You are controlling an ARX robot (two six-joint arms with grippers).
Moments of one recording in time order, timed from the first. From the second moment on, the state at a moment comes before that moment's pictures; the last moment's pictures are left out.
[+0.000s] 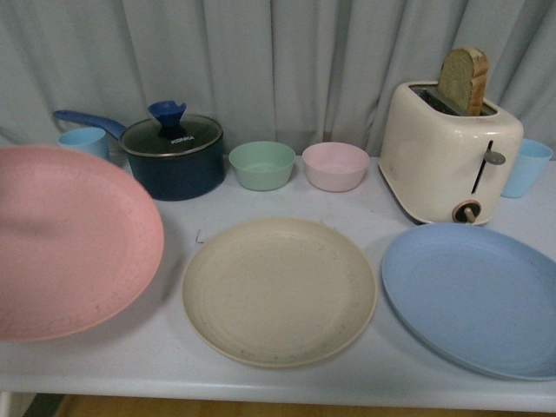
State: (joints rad) left arm 0.27 1.71 1.05 -0.15 0.16 0.31; right arm 0.00 0.00 0.01 0.00 0.00 0.01
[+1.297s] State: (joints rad) left arm -0.26 2.04 1.25 -0.15 0.07 -0.13; right arm 0.00 0.00 0.01 0.00 0.00 0.01
